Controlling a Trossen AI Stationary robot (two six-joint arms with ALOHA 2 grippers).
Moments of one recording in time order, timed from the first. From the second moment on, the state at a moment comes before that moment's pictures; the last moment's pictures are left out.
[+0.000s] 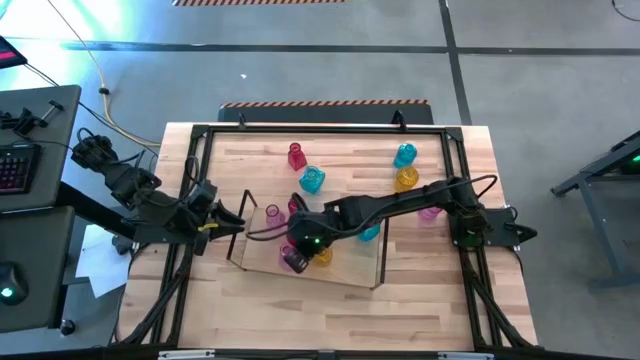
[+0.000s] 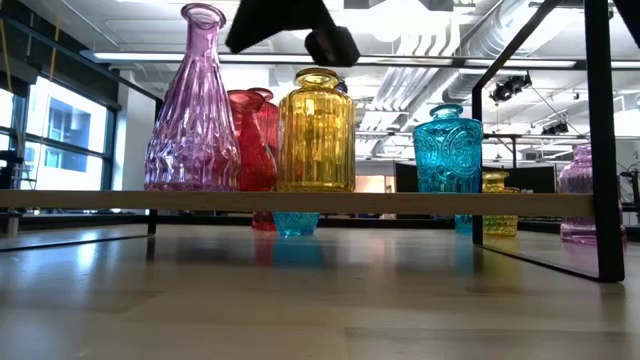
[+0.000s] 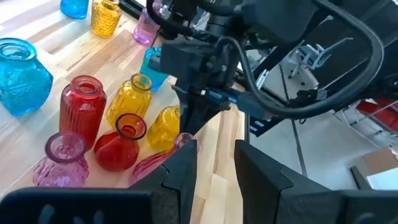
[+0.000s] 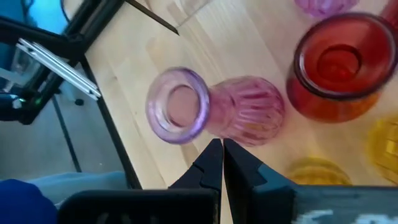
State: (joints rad) left arm -0.62 0.77 0.96 -0.65 -0.50 -0.83; right arm 0.20 2.09 1.96 -0.78 -0.08 0.89
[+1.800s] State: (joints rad) left arm -0.62 0.75 0.96 -0.65 -0.47 -0.83; right arm 0.18 2.16 1.96 -0.49 -0.12 0.94
